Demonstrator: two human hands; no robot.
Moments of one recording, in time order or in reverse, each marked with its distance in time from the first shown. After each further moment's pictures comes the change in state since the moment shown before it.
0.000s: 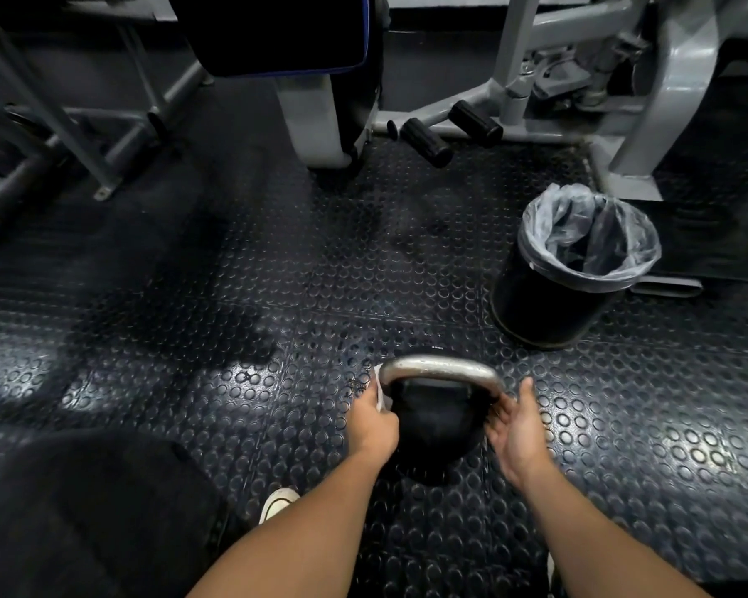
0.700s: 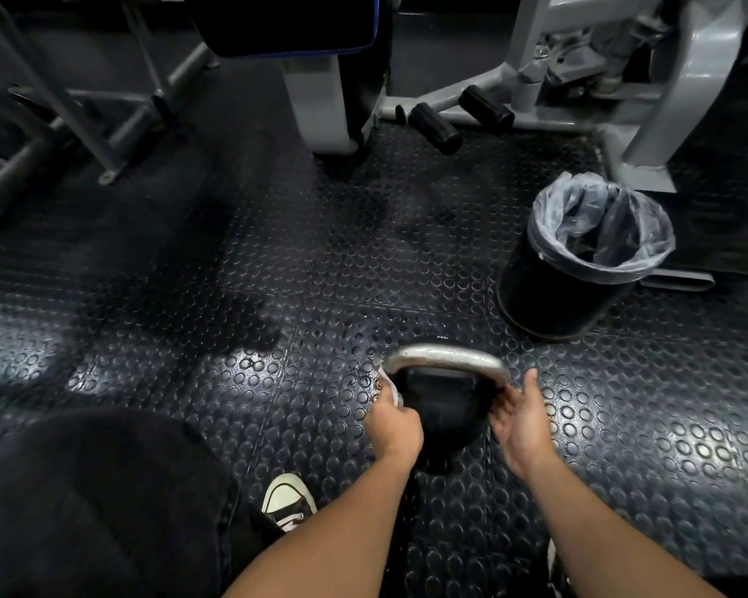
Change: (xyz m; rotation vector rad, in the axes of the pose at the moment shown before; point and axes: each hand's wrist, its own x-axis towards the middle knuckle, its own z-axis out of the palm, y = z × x) left_hand -0.020 0.000 0.032 -0.052 0.077 -0.123; right_hand 0.004 0.004 -0.002 -0.009 -0.008 -0.009
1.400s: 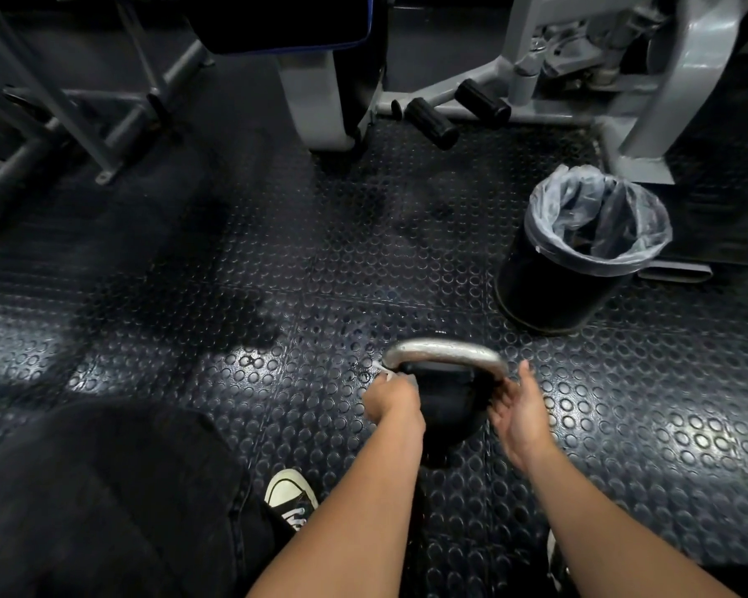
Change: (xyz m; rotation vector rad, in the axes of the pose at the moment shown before) left_hand 0.012 0.041 0.005 -0.654 0.153 -0.435; right_hand -0.002 -0.003 0.000 -0.001 -0.013 -0.001
